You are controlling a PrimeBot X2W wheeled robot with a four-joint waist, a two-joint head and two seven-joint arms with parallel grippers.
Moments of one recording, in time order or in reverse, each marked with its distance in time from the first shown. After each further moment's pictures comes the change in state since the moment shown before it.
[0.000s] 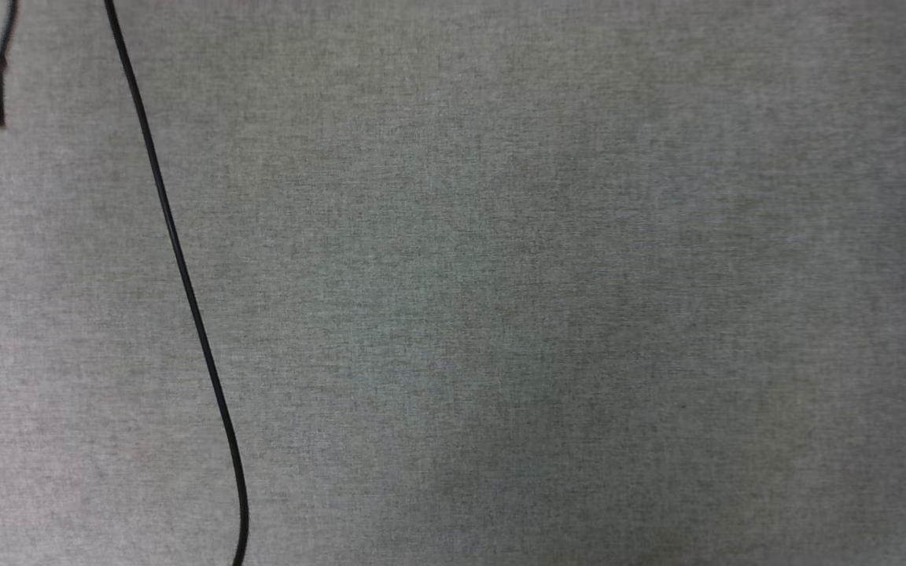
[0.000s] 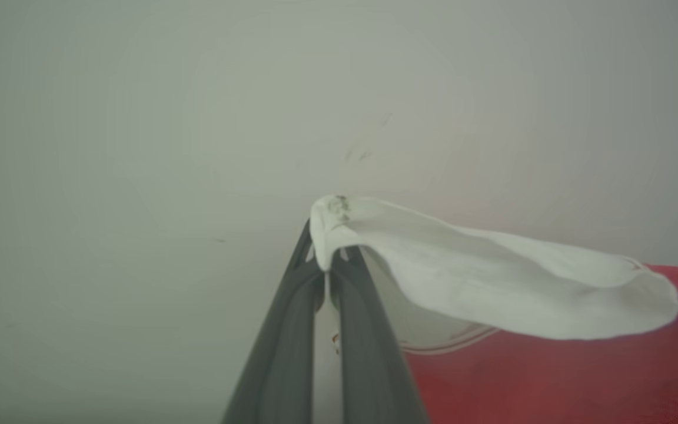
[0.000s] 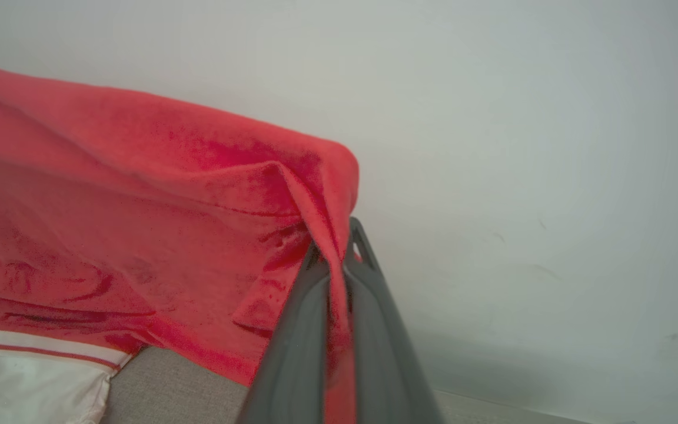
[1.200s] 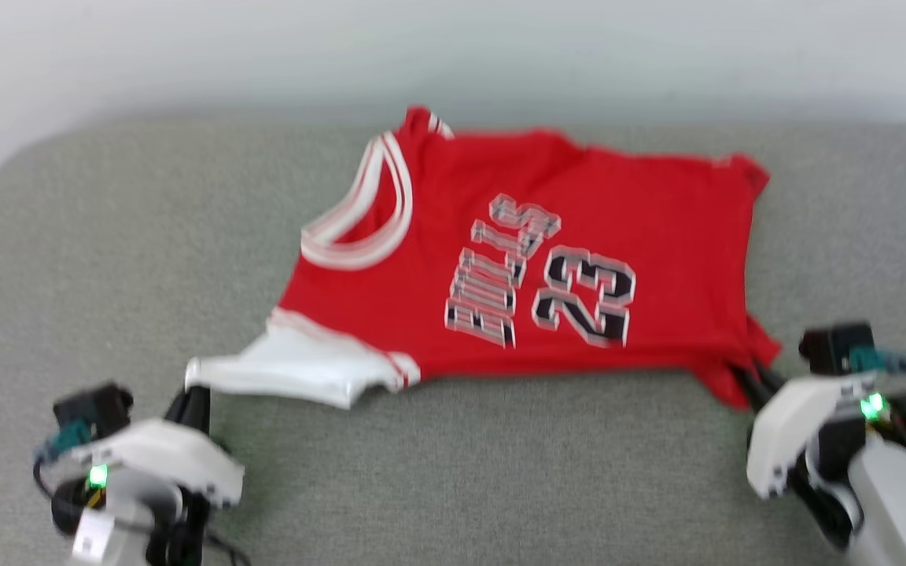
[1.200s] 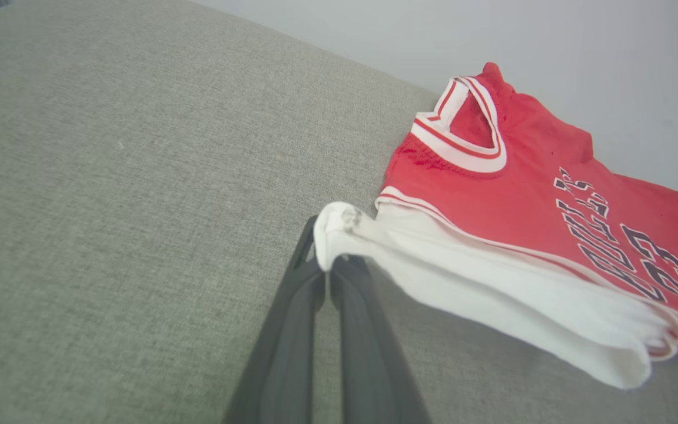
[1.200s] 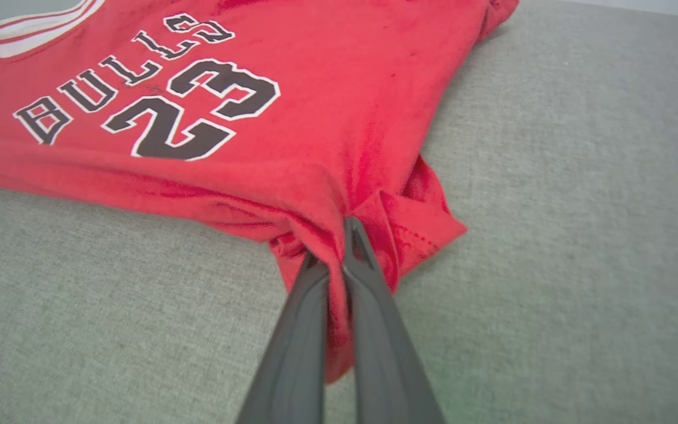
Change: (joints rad) left arm 1.172 -0.076 0.008 -0.049 -0.134 0.009 -0.114; right arm 1.088 -0.074 0.230 -0.080 0.319 0.000 -0.140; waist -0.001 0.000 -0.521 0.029
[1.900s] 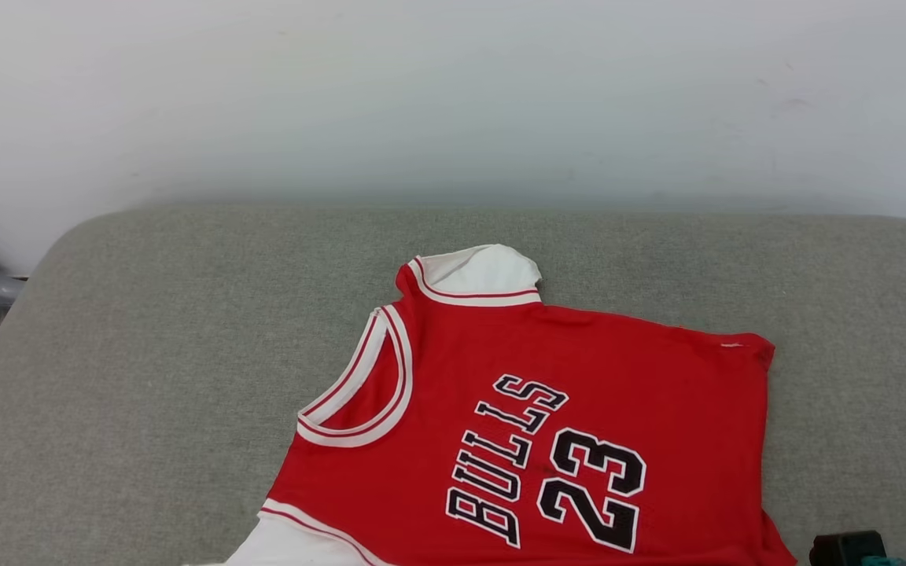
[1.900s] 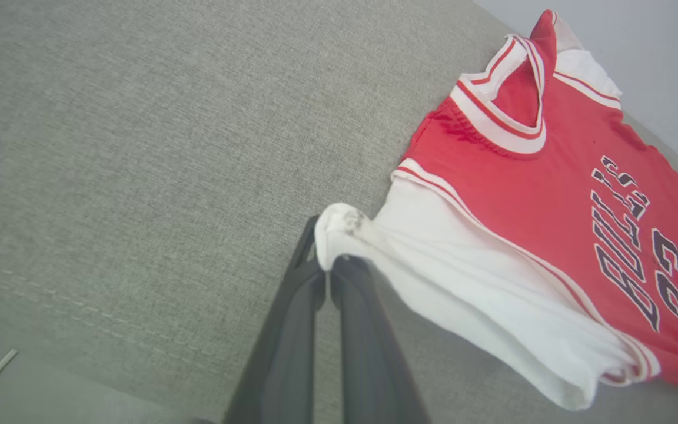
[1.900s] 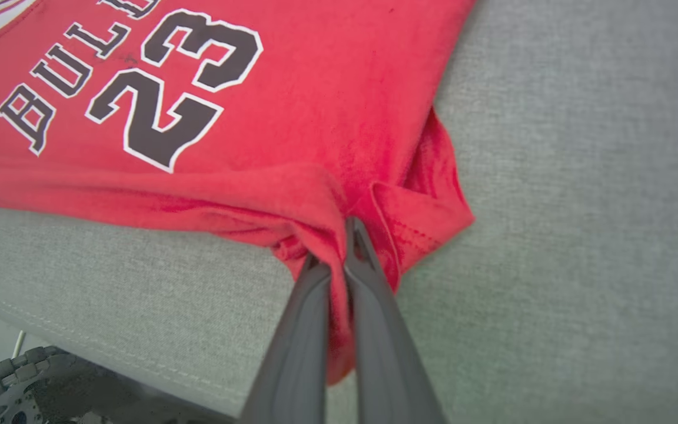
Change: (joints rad) left arm 0.627 0.071 0.045 -0.594 -0.089 0.278 0.209; right arm 0.616 0.083 -0.226 -0.472 -0.090 0.000 0.228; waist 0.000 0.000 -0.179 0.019
